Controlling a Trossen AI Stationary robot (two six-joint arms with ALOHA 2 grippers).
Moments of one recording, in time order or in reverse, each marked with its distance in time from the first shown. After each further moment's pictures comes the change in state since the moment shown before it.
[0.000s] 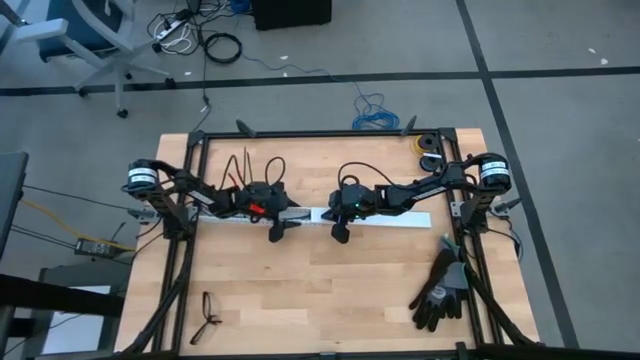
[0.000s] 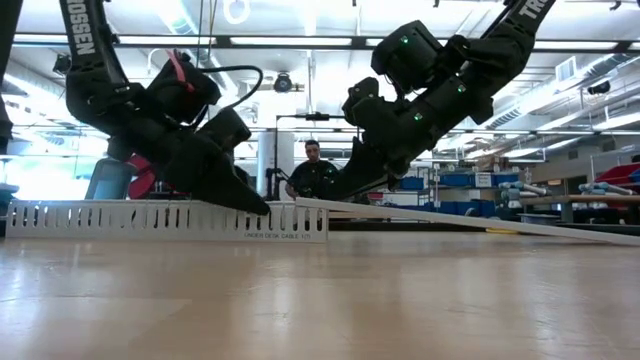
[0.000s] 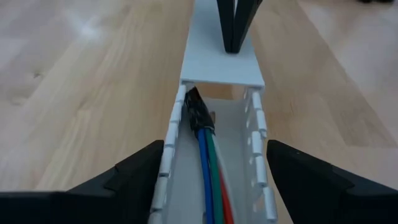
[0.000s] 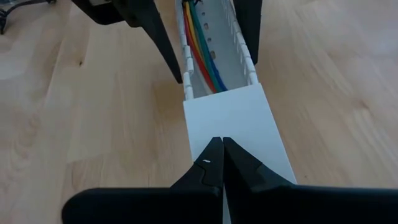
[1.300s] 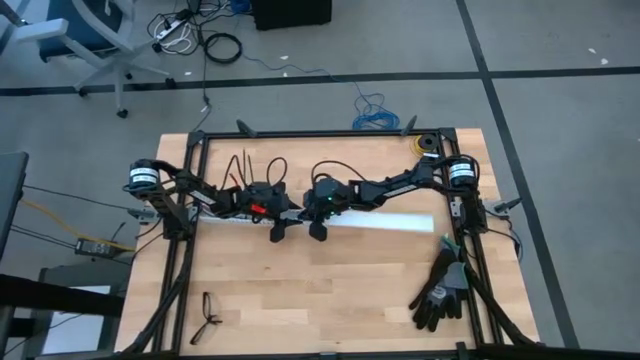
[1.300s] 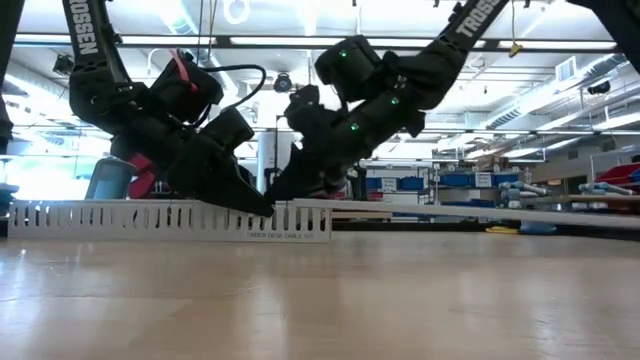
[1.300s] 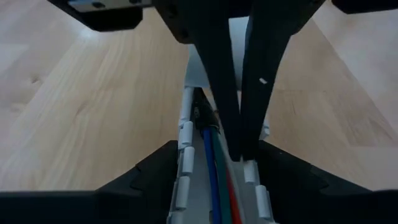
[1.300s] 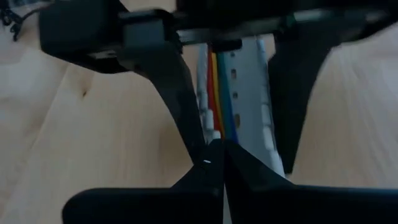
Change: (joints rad) left arm 0.000 0.008 0.018 -0.006 -0.013 0.023; right arm -0.033 0.248 0.317 -0.014 -0.154 -0.101
